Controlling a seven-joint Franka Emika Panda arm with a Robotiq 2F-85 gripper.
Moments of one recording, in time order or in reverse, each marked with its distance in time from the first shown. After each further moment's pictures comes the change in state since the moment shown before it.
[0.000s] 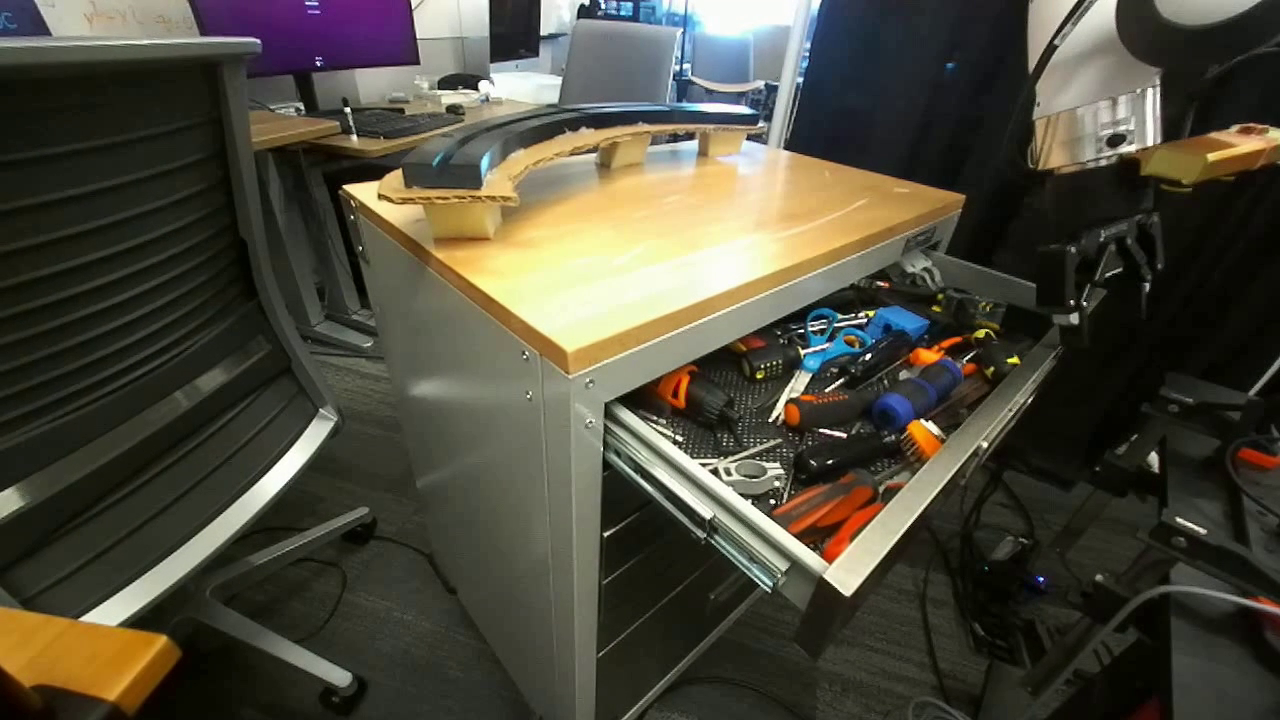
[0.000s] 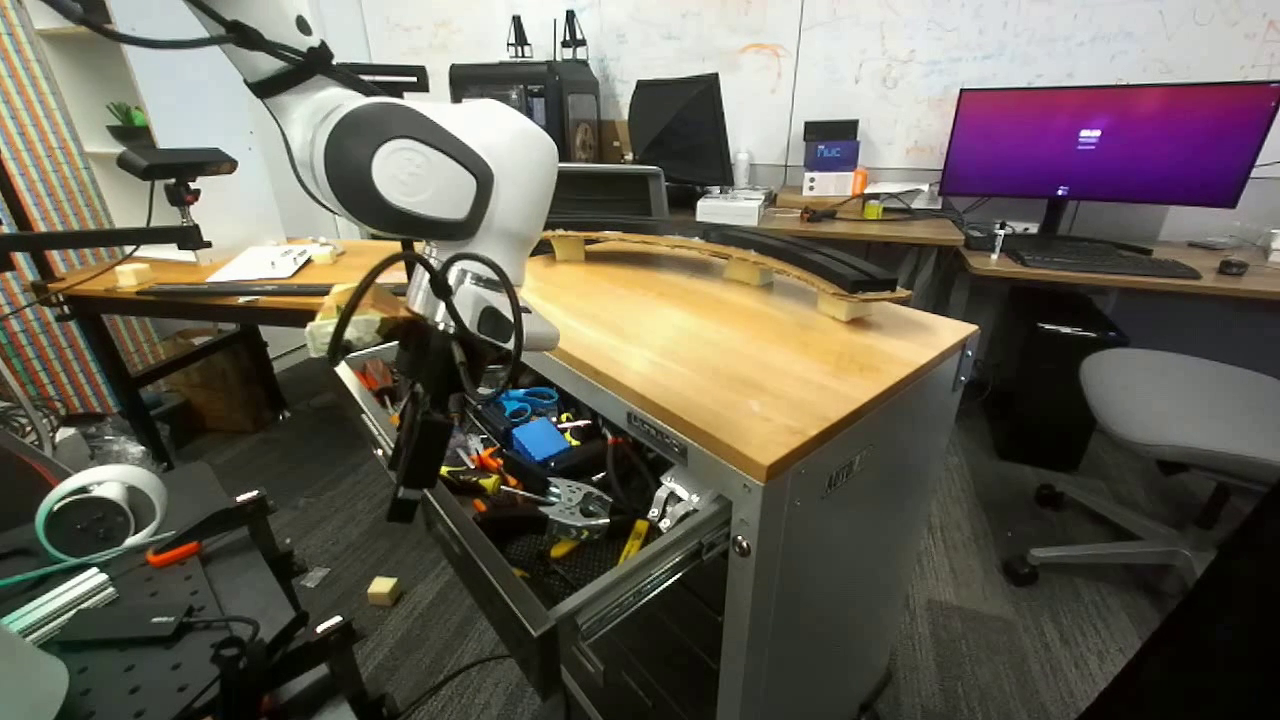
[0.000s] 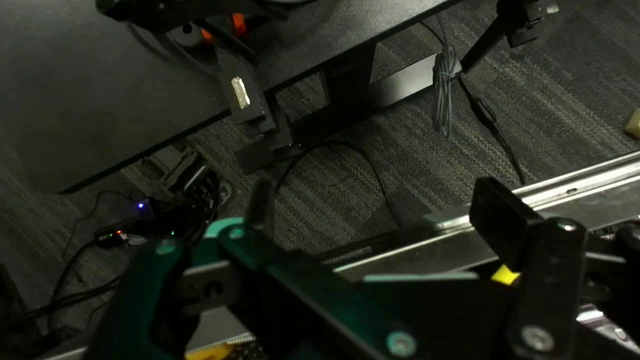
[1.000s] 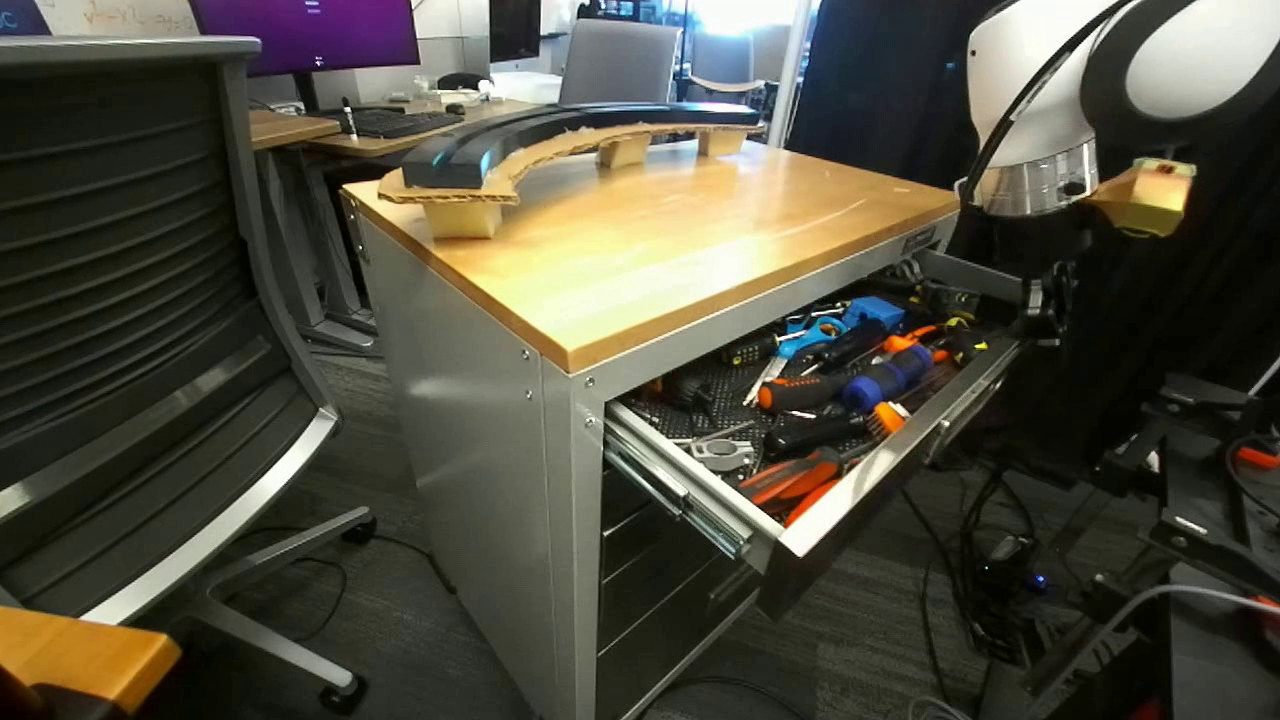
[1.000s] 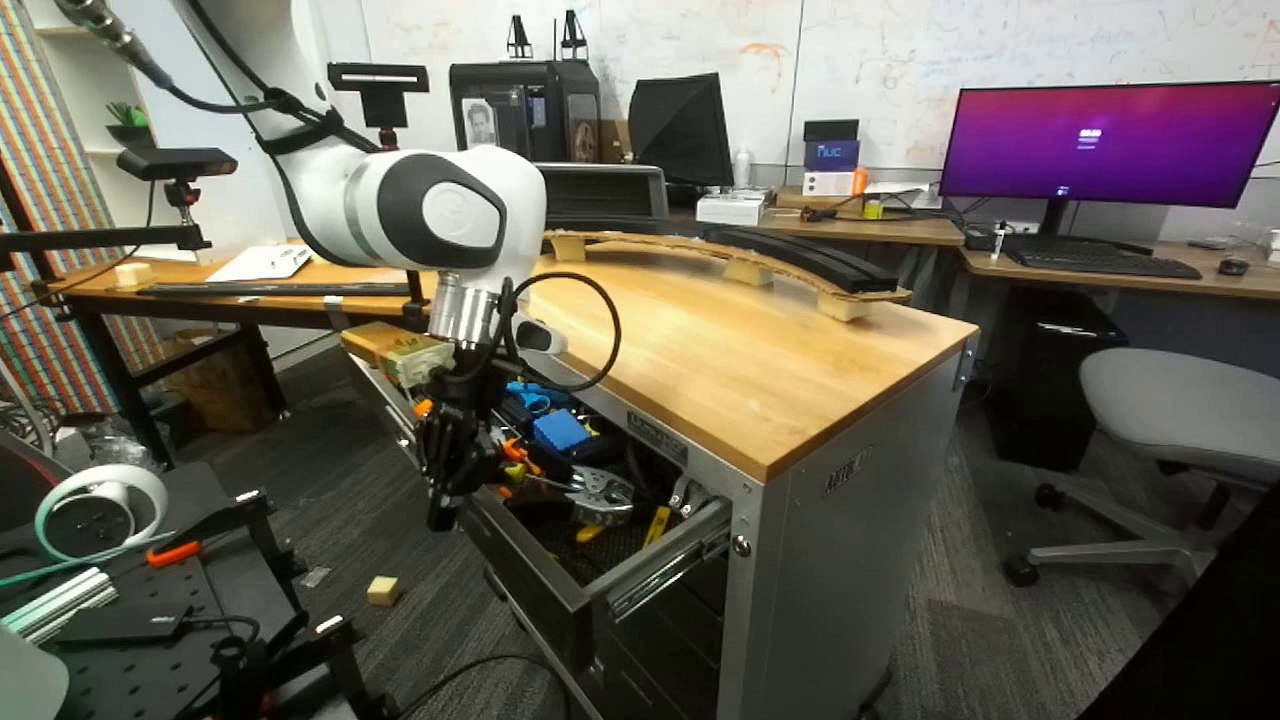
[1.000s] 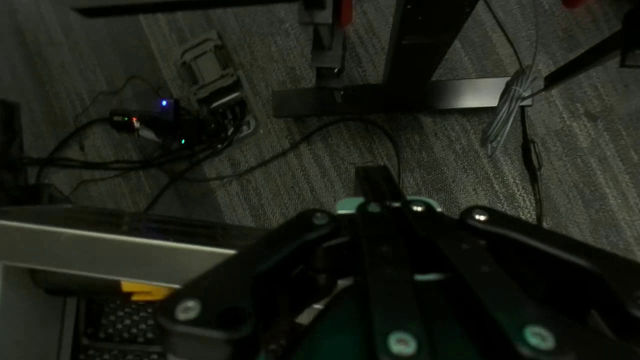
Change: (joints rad) arm 0.067 0.152 0.015 0.076 -0.243 0.101 -0.133
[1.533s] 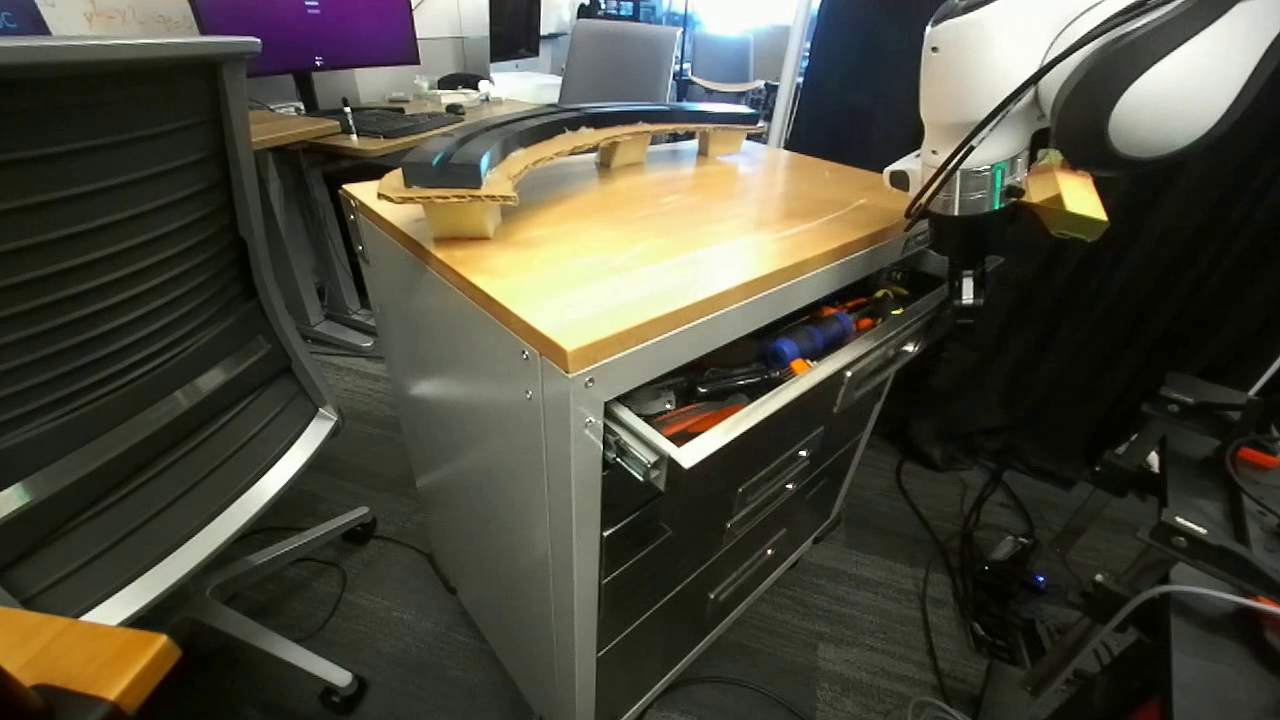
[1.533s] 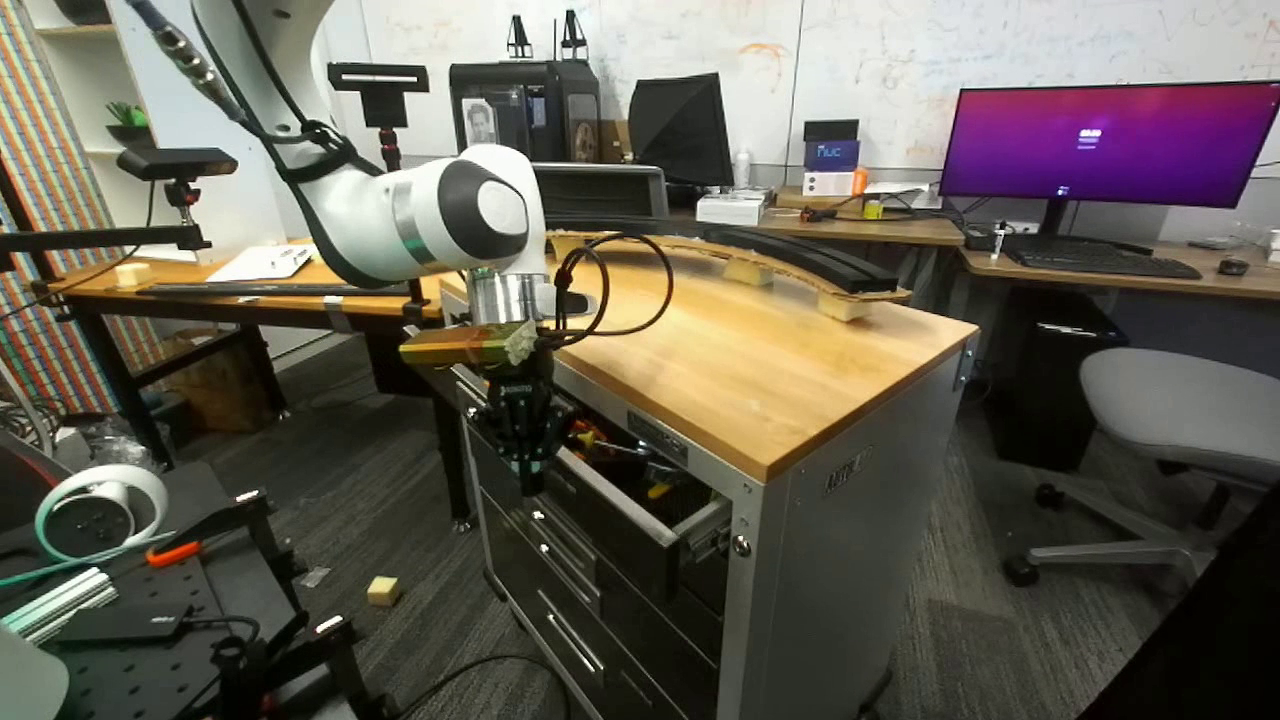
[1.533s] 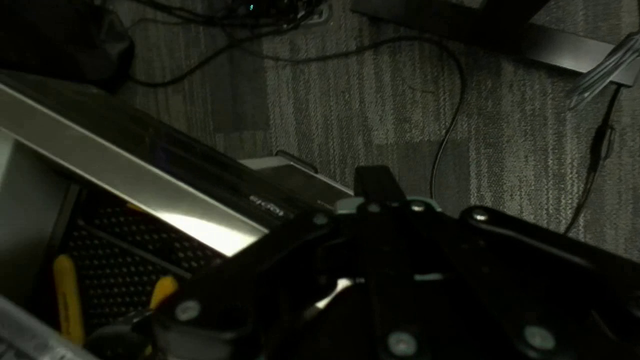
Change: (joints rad) arm 0.039 0.099 -0.001 0.121 -0.301 0.142 -0.022
